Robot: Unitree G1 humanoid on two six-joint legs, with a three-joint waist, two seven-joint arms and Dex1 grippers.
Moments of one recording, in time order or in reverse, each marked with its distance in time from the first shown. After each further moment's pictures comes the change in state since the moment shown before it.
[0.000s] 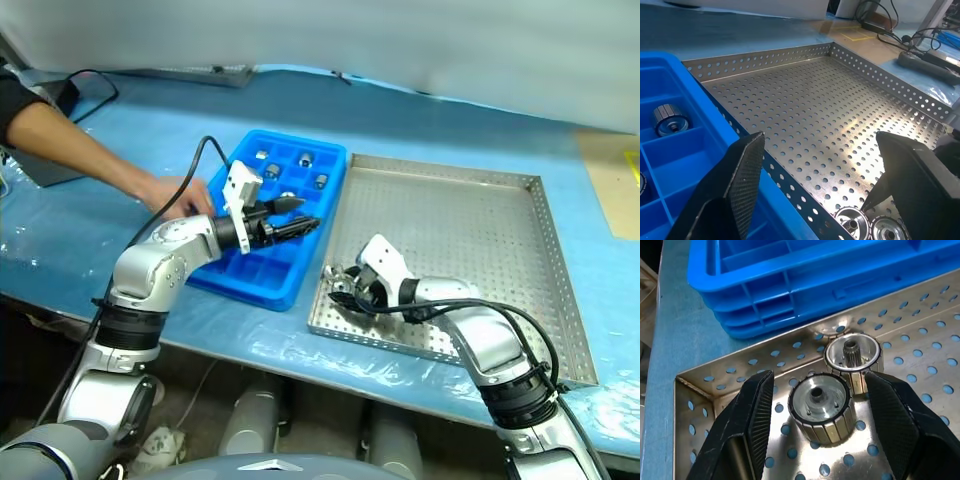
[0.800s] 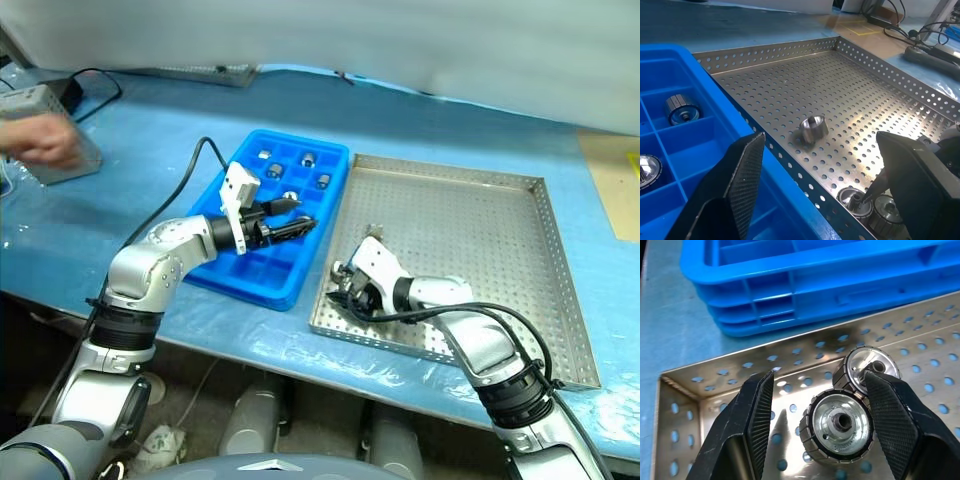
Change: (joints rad) left arm 0.001 0.018 -0.004 0.000 -0.002 0.003 0.006; right arm -0.008 -0.001 0.056 0.019 -0.078 -0.093 -0.050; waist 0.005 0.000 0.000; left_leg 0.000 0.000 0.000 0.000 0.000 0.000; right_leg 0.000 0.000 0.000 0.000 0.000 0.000
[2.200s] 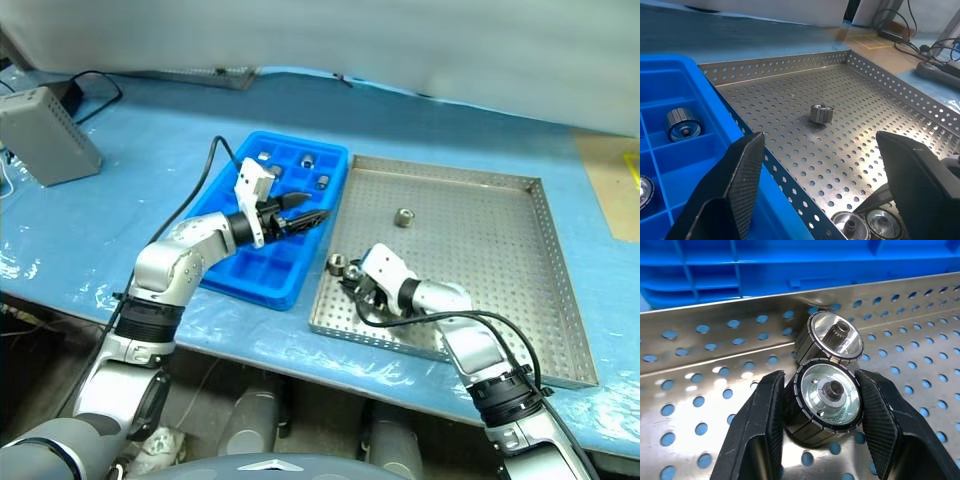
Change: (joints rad) left arm -0.047 -0.076 -0.016 0.102 0.022 -0.060 0.051; right arm 0.032 0.027 -0.016 0.254 -0.131 -0.379 -0.012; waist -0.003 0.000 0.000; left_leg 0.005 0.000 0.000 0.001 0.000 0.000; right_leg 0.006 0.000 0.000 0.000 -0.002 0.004
